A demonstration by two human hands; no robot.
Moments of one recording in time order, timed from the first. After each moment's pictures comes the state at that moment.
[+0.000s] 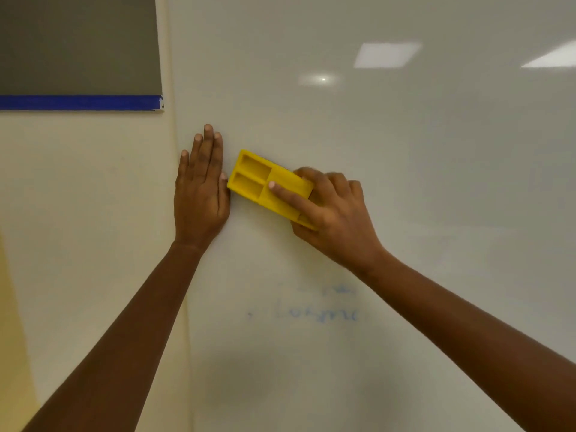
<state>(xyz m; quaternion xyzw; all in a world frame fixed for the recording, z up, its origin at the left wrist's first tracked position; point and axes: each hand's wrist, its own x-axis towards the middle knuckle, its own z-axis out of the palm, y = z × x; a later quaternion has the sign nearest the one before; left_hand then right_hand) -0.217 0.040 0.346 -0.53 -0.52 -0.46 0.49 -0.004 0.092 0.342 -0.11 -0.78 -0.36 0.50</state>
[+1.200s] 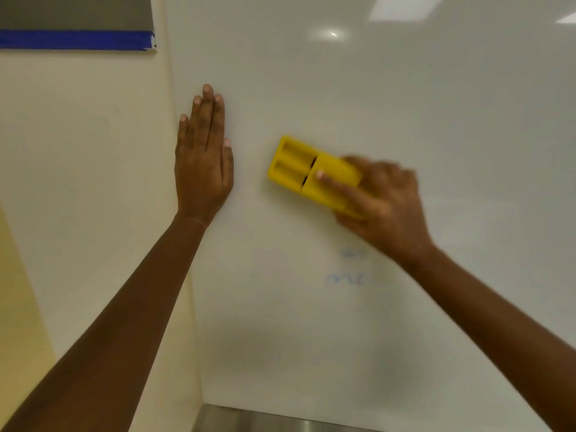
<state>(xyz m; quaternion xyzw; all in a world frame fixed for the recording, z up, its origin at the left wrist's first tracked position) -0.215 0.041 0.326 -0.51 -0.54 -0.45 0.50 0.035 0.120 0.303 -0.10 -0.77 -0.38 0.50</state>
